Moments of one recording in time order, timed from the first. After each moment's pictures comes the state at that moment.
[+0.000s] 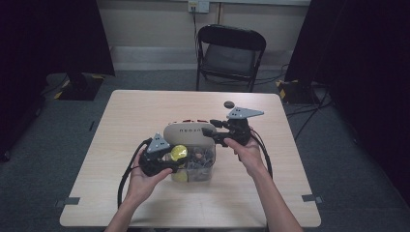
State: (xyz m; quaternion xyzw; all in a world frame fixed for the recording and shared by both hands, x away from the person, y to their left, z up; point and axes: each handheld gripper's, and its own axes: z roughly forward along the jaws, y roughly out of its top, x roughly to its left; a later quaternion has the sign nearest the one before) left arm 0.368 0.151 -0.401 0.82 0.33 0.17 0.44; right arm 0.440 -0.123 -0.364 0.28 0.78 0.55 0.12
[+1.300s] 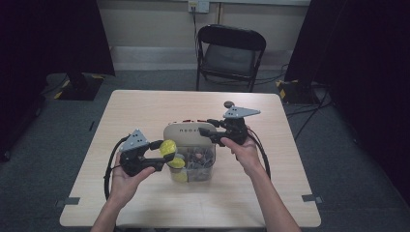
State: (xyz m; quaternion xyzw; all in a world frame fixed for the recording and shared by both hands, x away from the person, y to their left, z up) left arm 0.349 0.191 -0.368 0.78 0.33 0.17 0.51; right arm 0.441 -0.115 -0.362 0.28 0.78 0.55 0.12
